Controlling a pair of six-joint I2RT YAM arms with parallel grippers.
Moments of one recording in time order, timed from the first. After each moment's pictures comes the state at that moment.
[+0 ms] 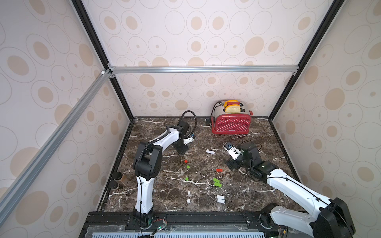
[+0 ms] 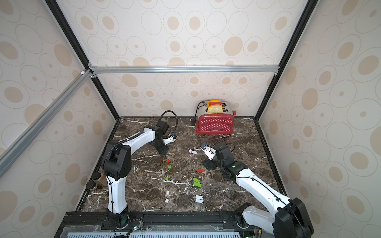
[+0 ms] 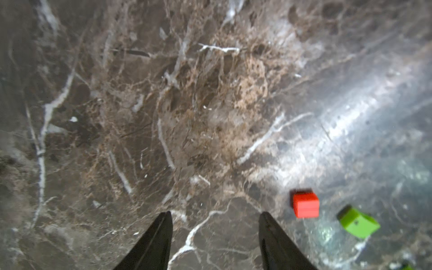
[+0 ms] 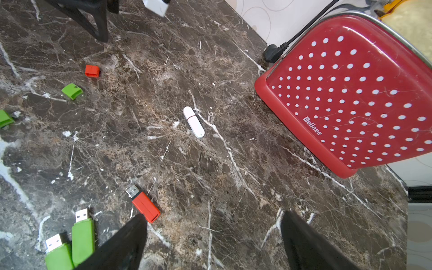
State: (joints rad) left arm -0.39 2.03 1.61 -0.96 -0.02 0.61; right arm 0.60 1.11 0.71 -0.24 0.03 -0.40
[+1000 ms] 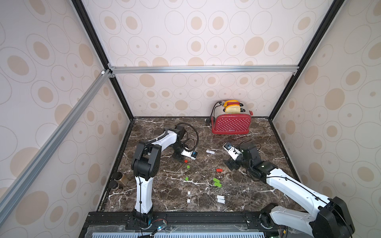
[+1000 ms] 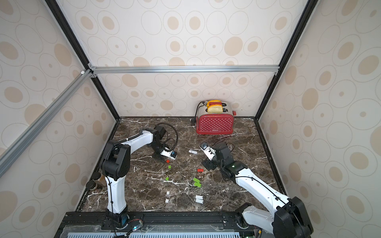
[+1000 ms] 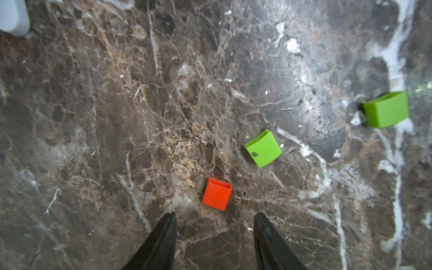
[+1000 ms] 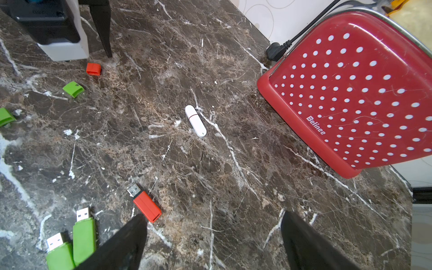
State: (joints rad) left arm -0.36 2.06 1.53 -0.99 0.28 1.62; right arm 0.60 1.12 0.71 -0.24 0.02 -0.40
